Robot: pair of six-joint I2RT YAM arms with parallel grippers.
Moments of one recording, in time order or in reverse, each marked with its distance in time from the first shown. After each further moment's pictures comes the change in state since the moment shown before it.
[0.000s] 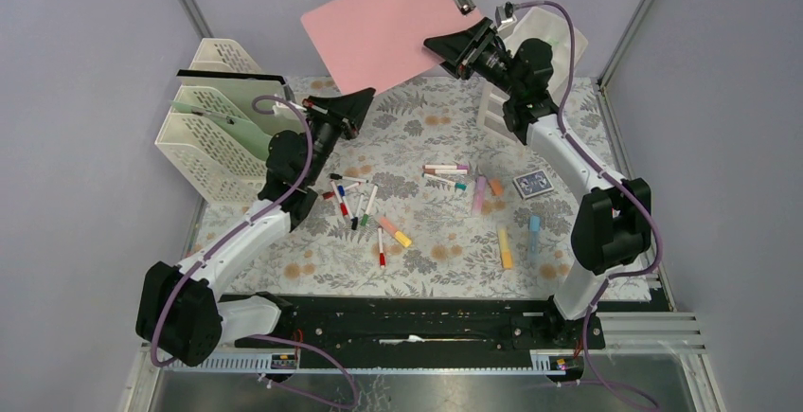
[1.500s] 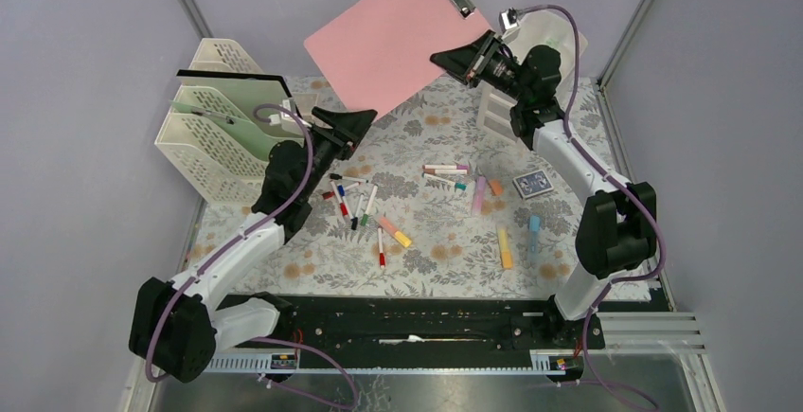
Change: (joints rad) left arm 0.003 -0.067 -0.097 -0.106 0.031 0.235; right arm -0.033 -0.035 -0.081 0.045 -0.095 -0.051
